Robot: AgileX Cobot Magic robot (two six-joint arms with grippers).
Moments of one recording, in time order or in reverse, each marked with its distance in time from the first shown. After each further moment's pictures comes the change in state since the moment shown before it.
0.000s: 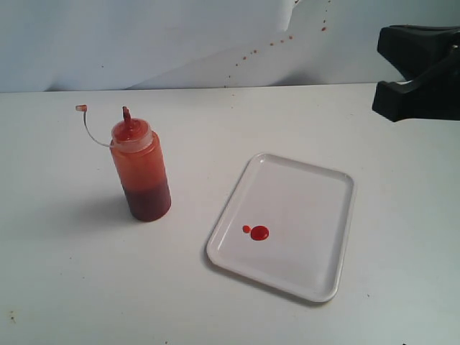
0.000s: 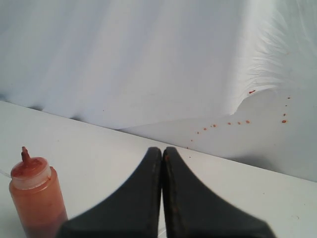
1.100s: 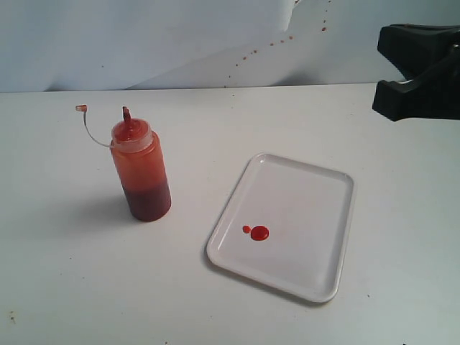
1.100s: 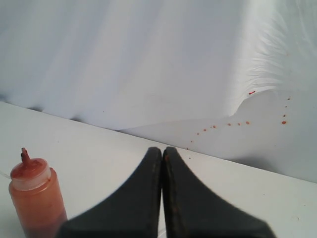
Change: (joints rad) left arm -0.215 -0.228 0.000 0.000 0.001 0.000; right arm 0.000 0.000 0.000 0.000 -0.002 0.000
